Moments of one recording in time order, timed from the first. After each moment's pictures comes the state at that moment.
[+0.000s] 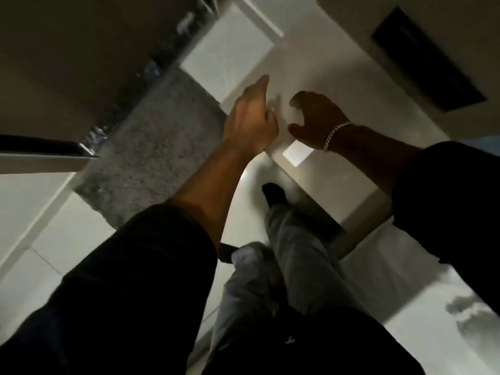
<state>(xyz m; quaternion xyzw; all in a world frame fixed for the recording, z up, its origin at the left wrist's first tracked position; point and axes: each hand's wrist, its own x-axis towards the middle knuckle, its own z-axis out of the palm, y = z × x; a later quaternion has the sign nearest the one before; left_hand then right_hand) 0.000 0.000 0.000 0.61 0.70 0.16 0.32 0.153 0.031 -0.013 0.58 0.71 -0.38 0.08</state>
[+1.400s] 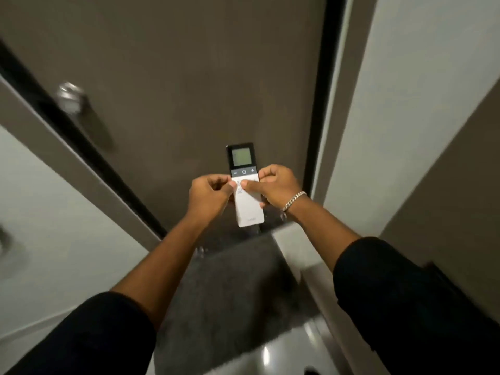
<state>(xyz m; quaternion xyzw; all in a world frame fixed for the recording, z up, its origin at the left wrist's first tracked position) -0.226 -0.083 0.328 0.32 0.77 0.49 0.25 -0.108 0.020 0.313 0.41 0.63 -0.61 -0.24</state>
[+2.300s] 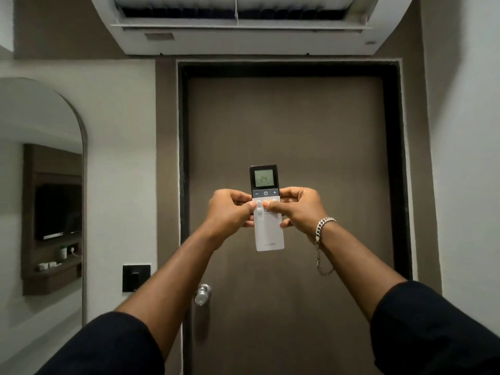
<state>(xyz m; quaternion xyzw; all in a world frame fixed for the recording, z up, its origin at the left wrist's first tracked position) -0.297 -0.180 0.709 0.46 0.66 0.59 -0.07 -0.197 -0.043 0.709 0.05 0.75 -0.49 -0.44</state>
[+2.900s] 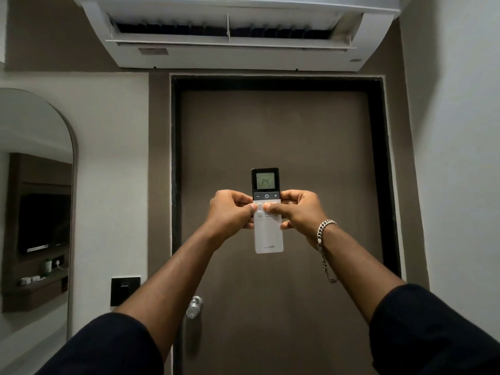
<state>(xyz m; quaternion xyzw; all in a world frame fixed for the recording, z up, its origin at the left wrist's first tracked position) -0.287 -0.169 0.727 0.48 0.66 0.58 -0.09 -0.184 -0.031 0.722 0.05 0.74 -0.50 -0.45</state>
